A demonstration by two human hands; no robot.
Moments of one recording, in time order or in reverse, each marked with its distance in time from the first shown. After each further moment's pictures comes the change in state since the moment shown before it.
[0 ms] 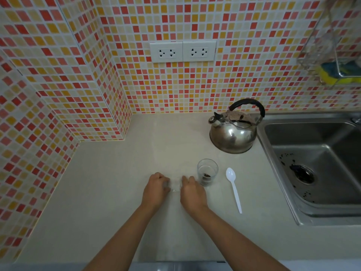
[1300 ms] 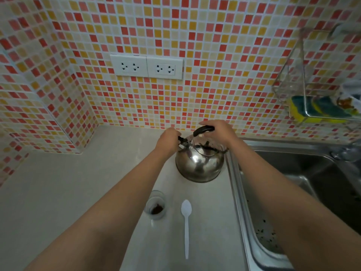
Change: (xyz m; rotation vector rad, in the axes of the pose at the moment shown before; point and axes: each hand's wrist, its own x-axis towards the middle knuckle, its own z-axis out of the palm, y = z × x) left_hand 0.200 0.251 -0.020 0.150 -0.015 0.031; right_hand 0.202 0.212 -0.252 0.210 0.073 -0.114
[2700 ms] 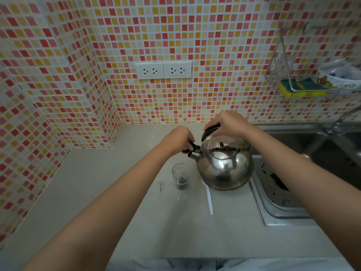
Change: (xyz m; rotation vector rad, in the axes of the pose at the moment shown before) left_hand -0.144 -0.013 -0.060 0.134 -0.109 0.298; right_hand -0.146 -0.102 -0.032 -0.206 -0.034 -0.235
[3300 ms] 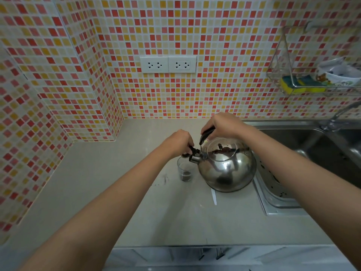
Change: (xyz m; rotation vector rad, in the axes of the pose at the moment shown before) left_hand -0.027 -0.023 0.021 0.031 -0.049 0.042; right_hand -0.006 -0.044 0.019 -0.157 -0.105 -0.029
